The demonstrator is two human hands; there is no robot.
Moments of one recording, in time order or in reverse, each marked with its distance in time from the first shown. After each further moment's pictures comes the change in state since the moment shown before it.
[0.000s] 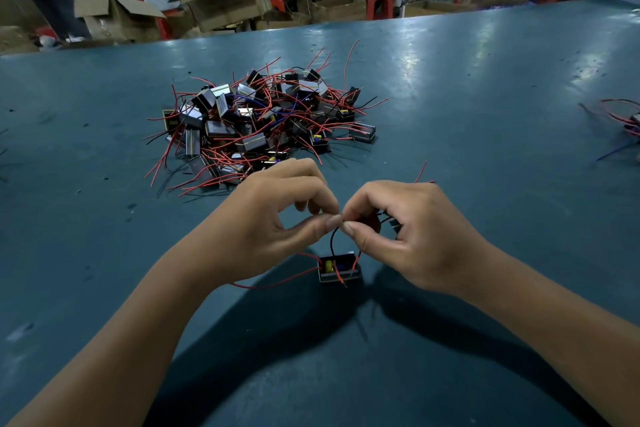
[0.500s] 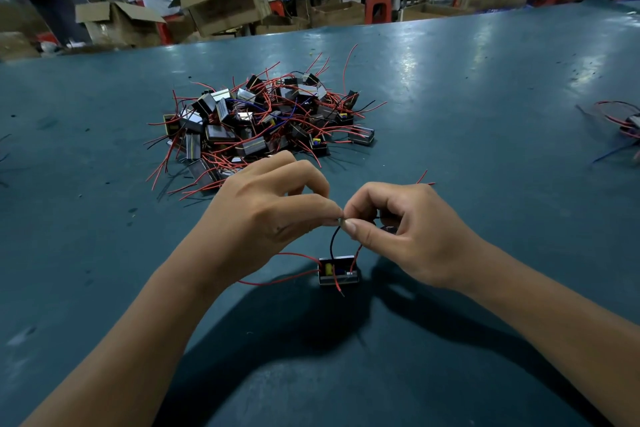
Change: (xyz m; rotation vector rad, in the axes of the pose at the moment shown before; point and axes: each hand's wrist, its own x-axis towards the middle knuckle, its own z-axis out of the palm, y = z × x) left_hand 0.000 -0.009 -0.001 0.368 0.147 0.241; right_hand 0.002 0.005 0.000 0.133 -0.035 0.085
